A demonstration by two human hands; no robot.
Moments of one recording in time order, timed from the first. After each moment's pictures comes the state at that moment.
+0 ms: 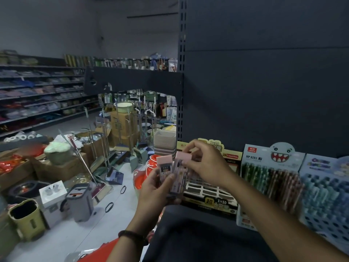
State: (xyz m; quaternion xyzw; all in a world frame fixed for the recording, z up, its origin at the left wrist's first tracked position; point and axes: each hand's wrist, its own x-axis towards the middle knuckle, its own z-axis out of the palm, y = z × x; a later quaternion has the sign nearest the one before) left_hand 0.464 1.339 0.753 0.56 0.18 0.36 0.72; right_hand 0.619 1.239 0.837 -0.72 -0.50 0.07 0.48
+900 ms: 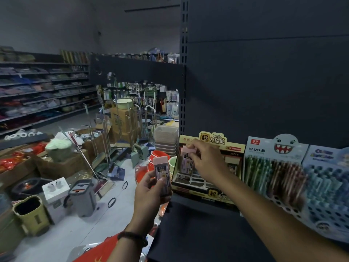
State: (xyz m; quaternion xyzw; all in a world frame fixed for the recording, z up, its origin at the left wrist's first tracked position) left_hand 0.451 1.353 0.722 0.56 0.27 0.39 0.68; right_hand 0.631 1.262 0.796 -0.76 -0.51 -0.08 0.39
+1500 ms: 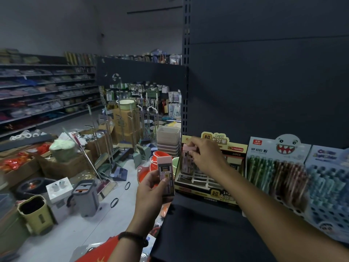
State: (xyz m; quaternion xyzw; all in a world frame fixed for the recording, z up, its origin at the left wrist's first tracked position) left_hand 0.443 1.351 0.726 0.58 0.25 0.39 0.67; right_hand 0.628 1.274 0.812 -0.79 -0.50 -0.09 0.34
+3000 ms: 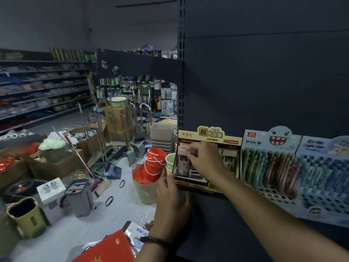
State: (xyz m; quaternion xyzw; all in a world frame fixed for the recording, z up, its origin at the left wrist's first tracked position) left_hand 0.462 1.311 0.697 0.84 0.29 0.32 0.32; right_hand 0.615 1.264 0.788 -0.81 -0.46 -0.11 0.36
